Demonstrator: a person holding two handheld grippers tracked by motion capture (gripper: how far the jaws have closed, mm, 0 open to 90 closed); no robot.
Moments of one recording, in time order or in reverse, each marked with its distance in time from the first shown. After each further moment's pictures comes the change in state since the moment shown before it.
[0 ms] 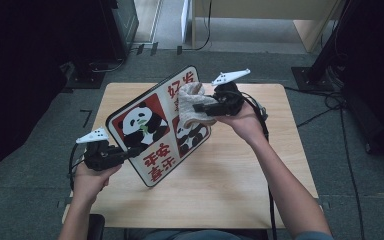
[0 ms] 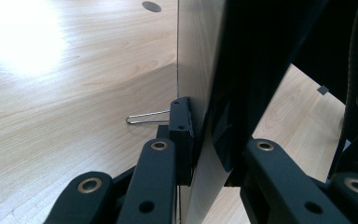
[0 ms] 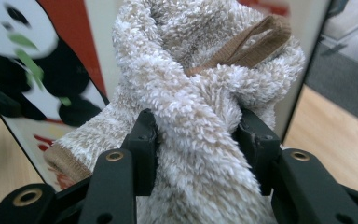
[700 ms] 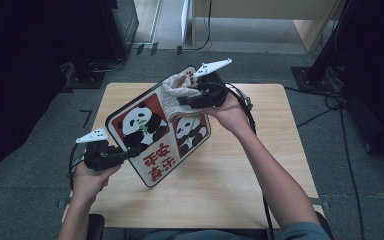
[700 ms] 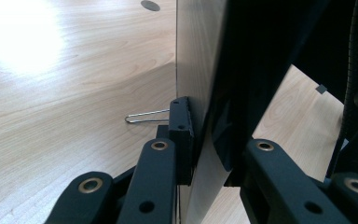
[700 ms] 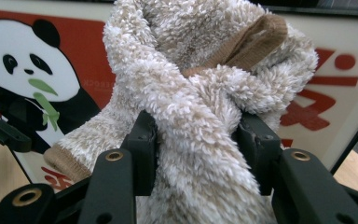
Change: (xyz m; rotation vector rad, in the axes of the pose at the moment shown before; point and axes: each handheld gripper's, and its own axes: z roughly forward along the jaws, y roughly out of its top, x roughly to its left) left arm 0.001 0.000 0.000 0.003 -0.006 0.001; right arm 0.018 0.038 0.021 -0.008 0.015 -0.067
